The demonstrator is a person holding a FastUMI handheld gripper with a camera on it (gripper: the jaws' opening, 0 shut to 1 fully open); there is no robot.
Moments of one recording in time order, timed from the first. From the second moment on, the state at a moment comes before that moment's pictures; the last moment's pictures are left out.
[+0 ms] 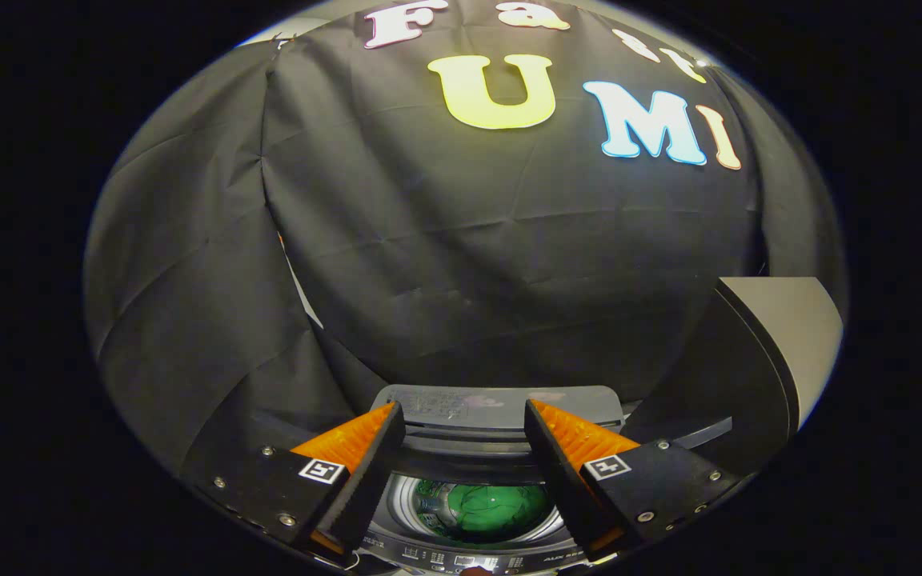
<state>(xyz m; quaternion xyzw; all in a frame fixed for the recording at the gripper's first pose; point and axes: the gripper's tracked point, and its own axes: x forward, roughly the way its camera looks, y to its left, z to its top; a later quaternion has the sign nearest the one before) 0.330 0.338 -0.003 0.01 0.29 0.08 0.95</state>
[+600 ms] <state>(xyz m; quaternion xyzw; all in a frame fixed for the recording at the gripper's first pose) 0.251 0.341 -0.059 0.02 0.33 0.10 0.94</state>
